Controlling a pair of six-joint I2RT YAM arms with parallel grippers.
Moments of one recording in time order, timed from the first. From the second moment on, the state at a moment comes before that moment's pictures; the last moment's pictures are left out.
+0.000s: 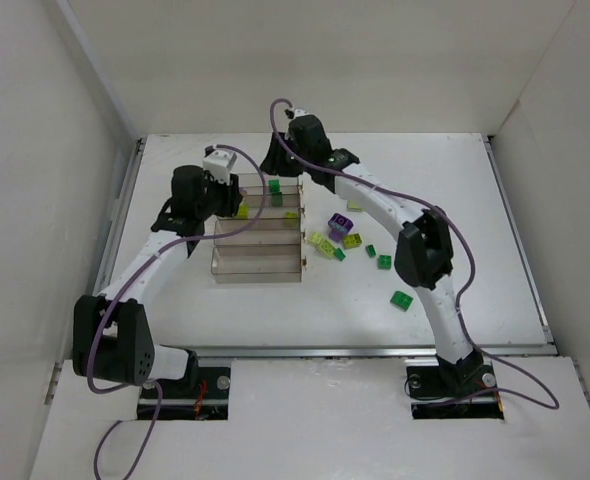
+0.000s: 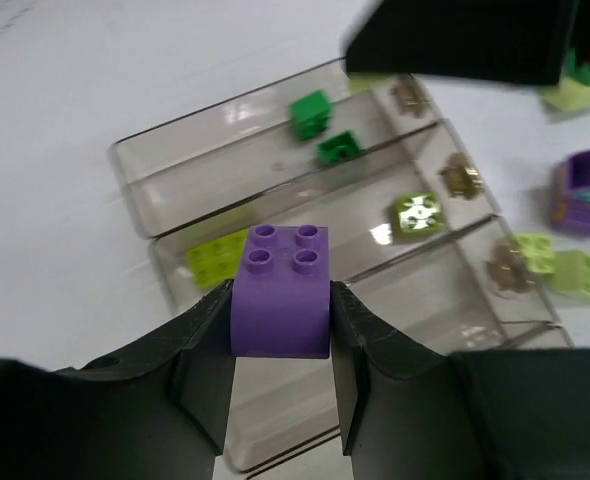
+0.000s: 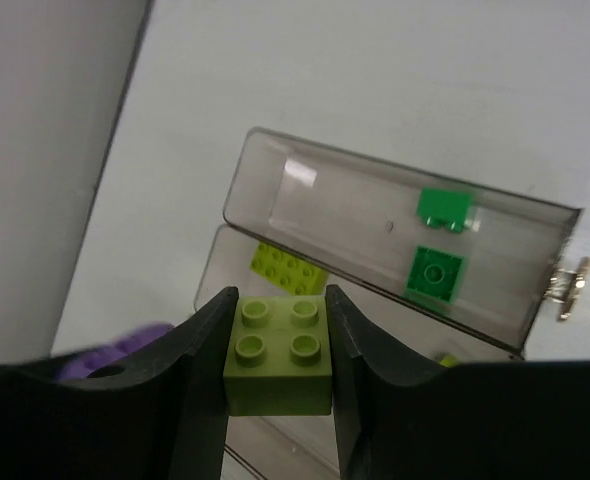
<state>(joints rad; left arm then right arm) -0.23 1.36 0.94 -0.02 0.24 0.05 0.65 2.23 2.13 -0.32 -0.04 0.57</state>
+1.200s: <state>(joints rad) -0.15 1.33 0.88 0.06 0.26 0.08 0.65 2.31 2.19 -0.53 -0.31 0.38</state>
